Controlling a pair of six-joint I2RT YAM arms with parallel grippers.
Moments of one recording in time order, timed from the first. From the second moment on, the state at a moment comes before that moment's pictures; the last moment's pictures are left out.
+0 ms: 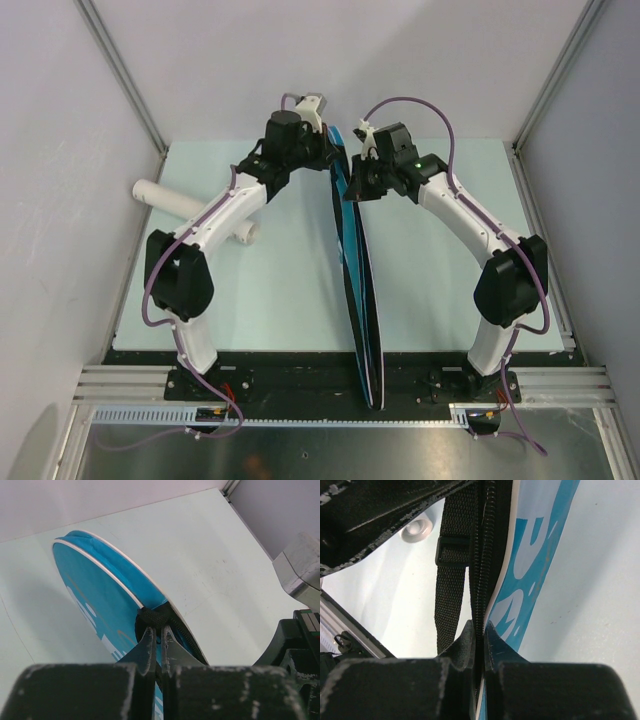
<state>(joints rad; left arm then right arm) -0.49 1.84 1.68 -0.17 0.20 -0.27 0.51 1.79 1.71 -0.62 -0.31 0.31</state>
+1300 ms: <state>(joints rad) -0.62 1.61 1.35 -0.09 0.19 -0.46 0.55 1.82 1.69 -0.50 -0.04 0.43</state>
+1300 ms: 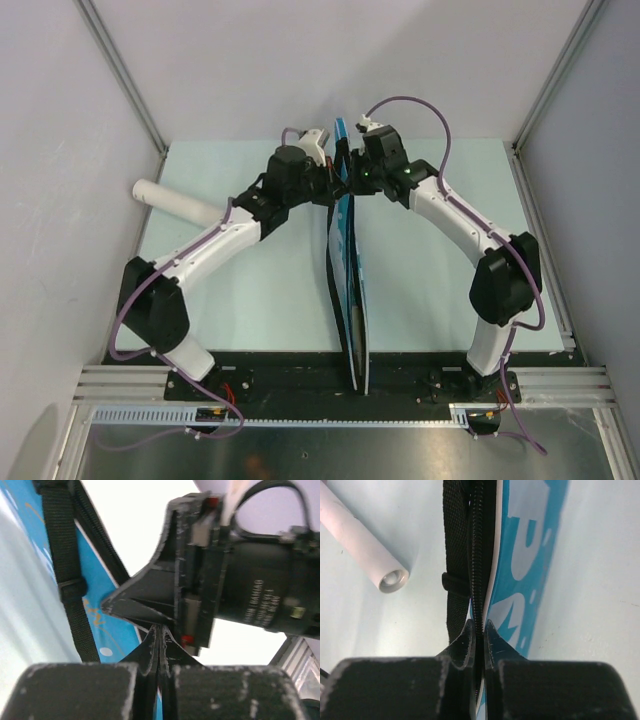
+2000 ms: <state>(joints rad) -0.40 1.69 1.56 -0.14 0.45 -0.52 0.46 1.71 1.46 -0.27 -0.38 0.23</state>
